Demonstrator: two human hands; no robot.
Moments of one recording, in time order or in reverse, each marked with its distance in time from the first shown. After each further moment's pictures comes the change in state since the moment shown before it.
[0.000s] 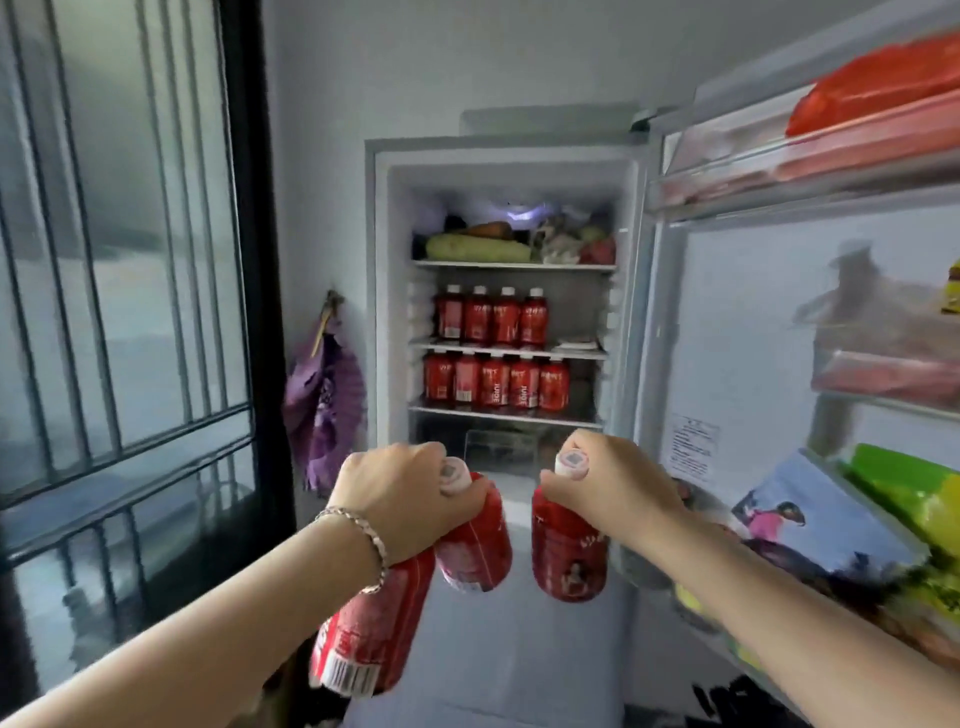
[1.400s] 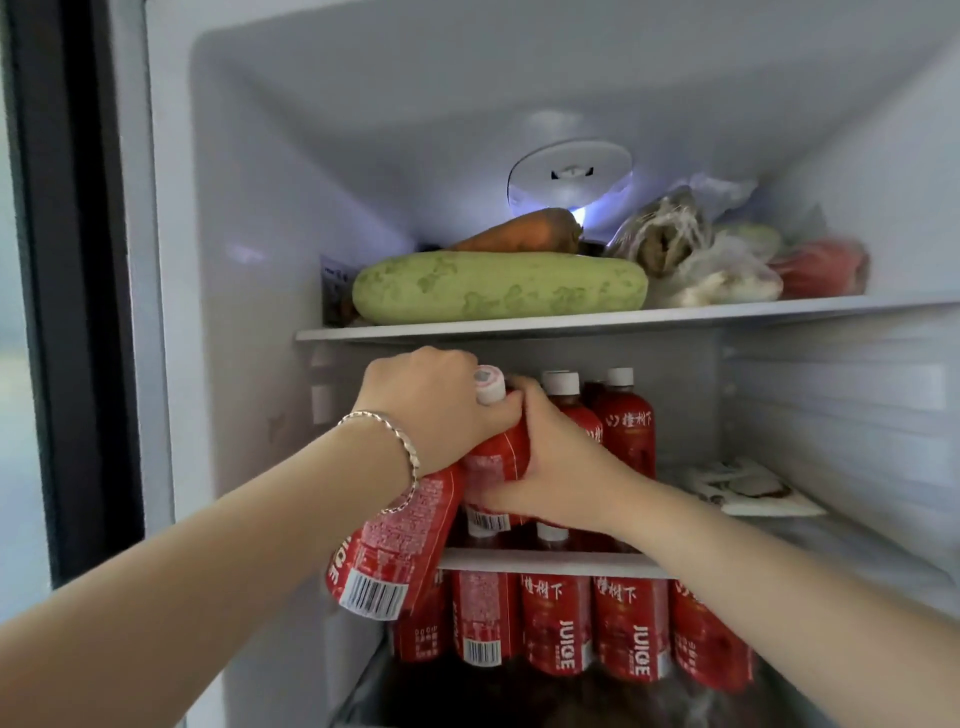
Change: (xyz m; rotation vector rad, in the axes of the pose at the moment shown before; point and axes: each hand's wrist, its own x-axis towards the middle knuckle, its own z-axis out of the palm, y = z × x) left_hand 0.534 -0.086 0.176 0.117 0.257 0.152; right_hand 0.528 0.075 0.174 0.426 -0.055 -0.344
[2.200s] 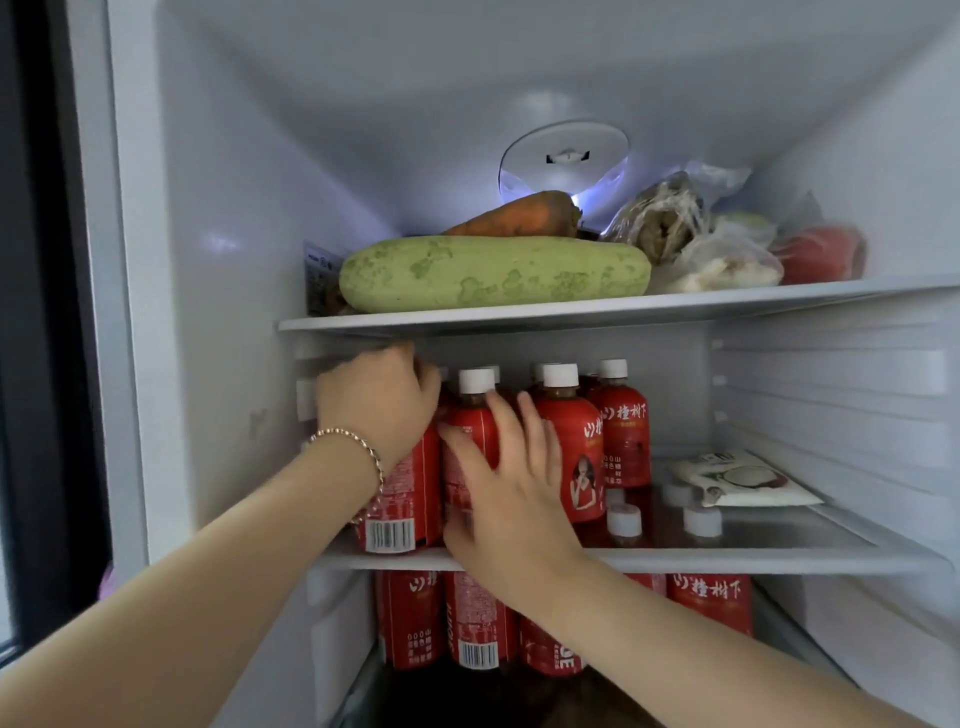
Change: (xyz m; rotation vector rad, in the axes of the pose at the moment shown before) left_hand 0.015 -0.036 0.049 -0.086 0.245 -0.180; right_hand -0.007 0.019 0.070 -0.598 0.328 -0.108
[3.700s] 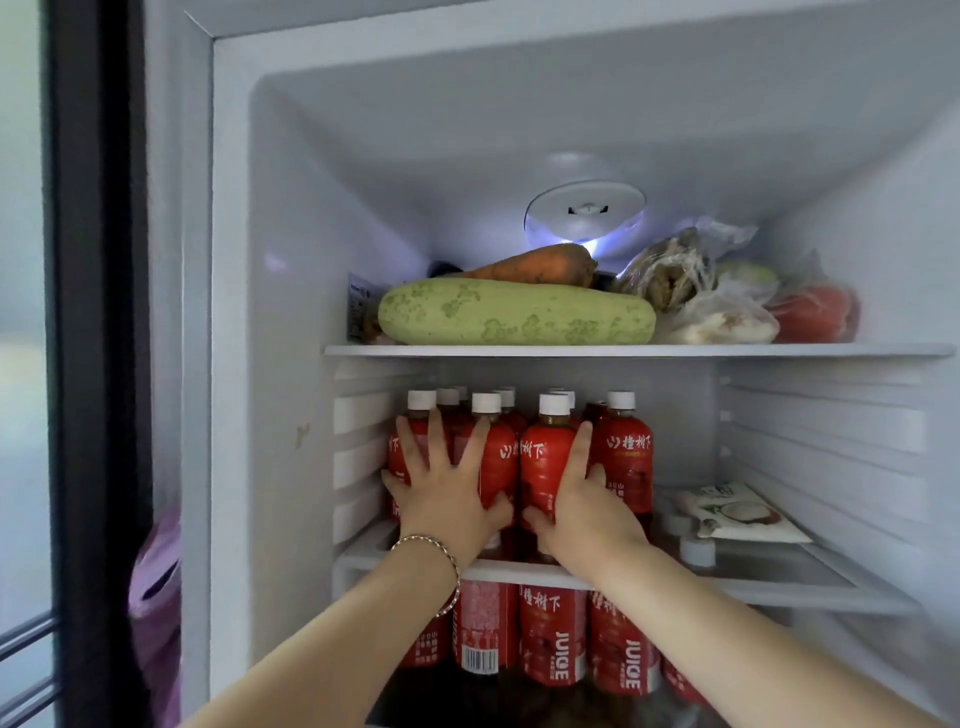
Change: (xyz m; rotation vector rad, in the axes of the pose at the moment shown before) left_hand -0.059 0.023 0.044 -0.048 -0.449 -0.086; right_hand 0.010 0.041 -0.032 -0.079 -0.447 0.508
